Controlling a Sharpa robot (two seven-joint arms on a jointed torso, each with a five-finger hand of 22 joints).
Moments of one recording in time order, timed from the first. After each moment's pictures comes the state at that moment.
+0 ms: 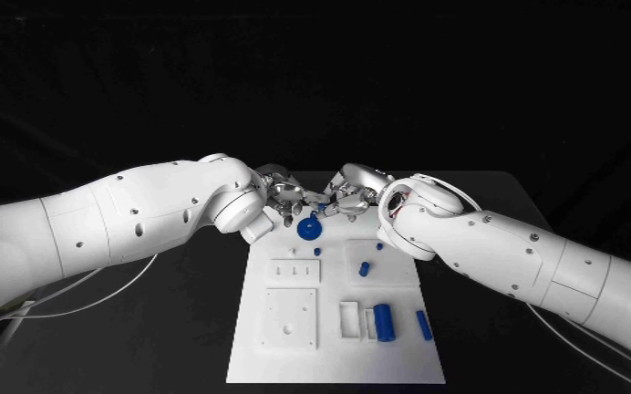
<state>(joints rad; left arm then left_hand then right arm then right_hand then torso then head) 1.48 -0.56 -0.21 1.31 -0.52 -0.15 -0.40 1.11 0.01 0.02 0.02 0.05 1.13 0.06 0.06 0.09 1.37 -0.05 0.75 0.76 1.38 -0.10 1.11 0.91 0.06 1.16 -0.12 0.80 0.85 1.11 -0.56 0.19 1.33 -1.43 -0.20 -0.17 1.23 0.03 0.07 -0.22 0.32 1.22 0.05 0.06 0.17 1.29 -0.05 0.89 1.01 1.46 -0.10 1.04 1.17 0.07 1.46 -0.12 0.13 1.04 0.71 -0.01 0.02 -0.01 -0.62</state>
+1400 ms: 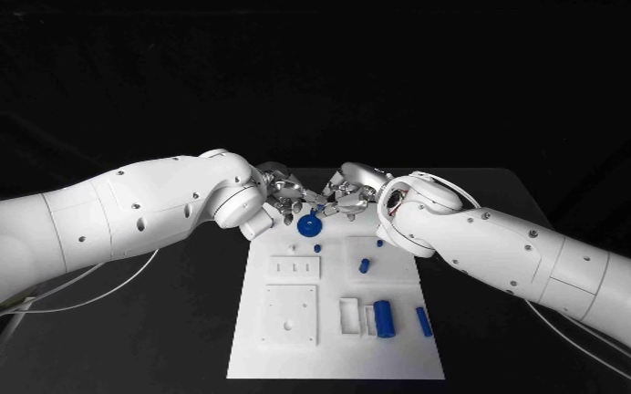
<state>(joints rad) 1.48 -0.56 -0.21 1.29 -0.51 -0.12 -0.41 1.18 0.08 0.06 -0.10 0.21 1.15 0.06 0.06 0.08 1.37 -0.05 0.74 0.76 1.38 -0.10 1.10 0.89 0.06 1.18 -0.12 0.72 0.94 1.11 -0.56 0.19 1.33 -1.42 -0.18 -0.18 1.24 0.03 0.07 -0.22 0.32 1.22 0.06 0.06 0.17 1.29 -0.05 0.89 1.01 1.46 -0.10 1.04 1.17 0.07 1.46 -0.12 0.13 1.04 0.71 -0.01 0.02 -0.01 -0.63</state>
